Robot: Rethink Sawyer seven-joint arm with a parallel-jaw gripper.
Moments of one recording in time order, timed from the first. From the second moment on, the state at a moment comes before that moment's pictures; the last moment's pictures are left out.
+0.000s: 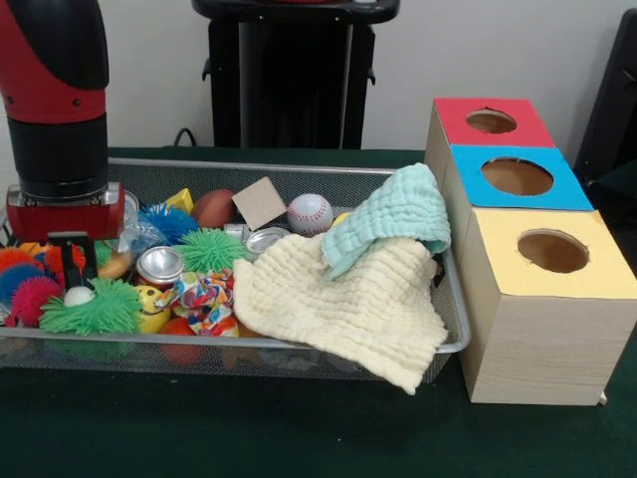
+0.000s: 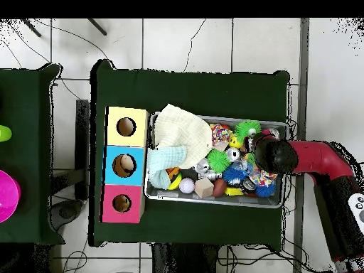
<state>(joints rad) -0.96 -0.45 0.63 1.45 -0.85 0.64 1.56</state>
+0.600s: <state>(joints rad) -0.96 -0.46 0.58 1.54 -0.65 0.72 1.56</state>
